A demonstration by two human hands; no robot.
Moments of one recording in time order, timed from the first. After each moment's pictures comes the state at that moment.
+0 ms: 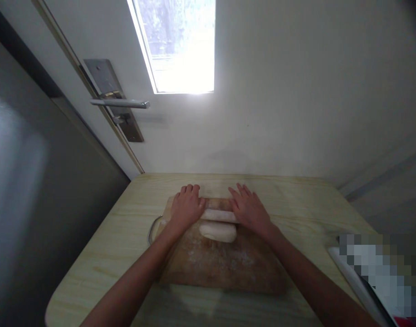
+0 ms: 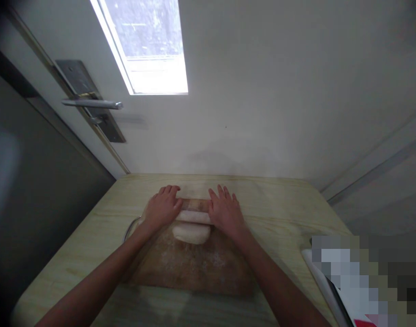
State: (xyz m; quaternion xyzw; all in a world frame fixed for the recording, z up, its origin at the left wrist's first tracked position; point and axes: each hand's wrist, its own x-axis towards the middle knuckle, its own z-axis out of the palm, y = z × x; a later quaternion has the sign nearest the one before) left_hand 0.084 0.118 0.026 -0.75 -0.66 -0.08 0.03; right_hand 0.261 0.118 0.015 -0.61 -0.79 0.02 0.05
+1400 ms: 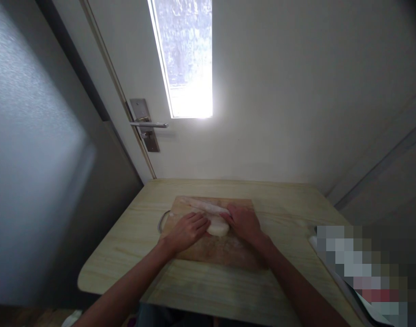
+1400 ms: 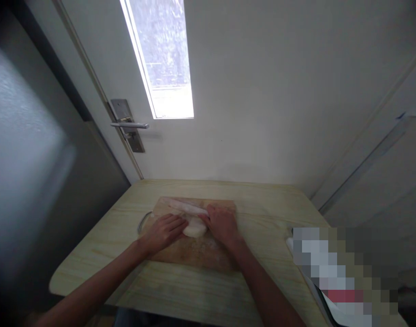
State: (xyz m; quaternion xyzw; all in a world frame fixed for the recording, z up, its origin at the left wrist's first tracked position) left_hand 0.065 0.044 0.011 -0.93 -0.29 -0.16 0.17; right_hand 0.261 0.066 0.017 -0.58 -0.81 0.00 0.06
